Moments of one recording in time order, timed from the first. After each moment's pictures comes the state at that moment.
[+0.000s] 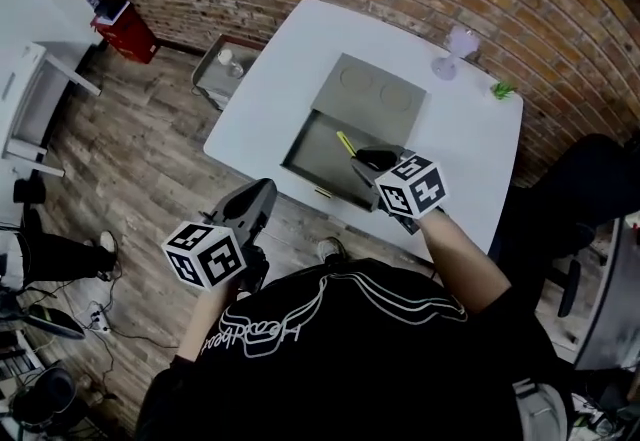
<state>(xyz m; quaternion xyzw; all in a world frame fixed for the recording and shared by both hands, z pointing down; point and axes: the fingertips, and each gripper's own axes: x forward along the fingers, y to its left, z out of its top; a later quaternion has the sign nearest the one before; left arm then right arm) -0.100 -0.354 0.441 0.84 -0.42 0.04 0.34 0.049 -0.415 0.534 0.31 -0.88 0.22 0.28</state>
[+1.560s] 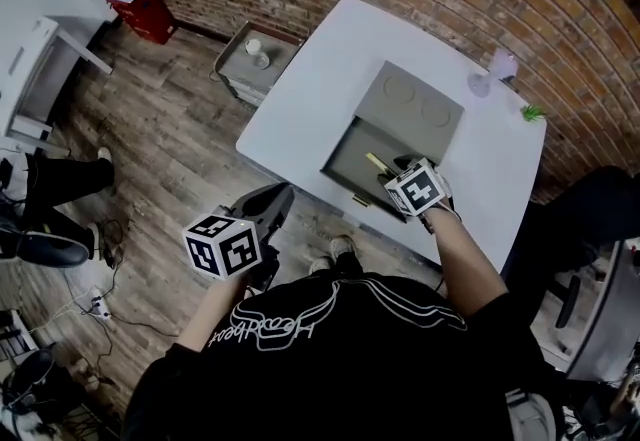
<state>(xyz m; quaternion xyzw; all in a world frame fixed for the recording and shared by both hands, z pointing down) -0.158 -0.374 0.474 0.82 -0.41 0.08 0.39 0.042 -0.437 0.630 0.31 -0.80 0.20 0.48</state>
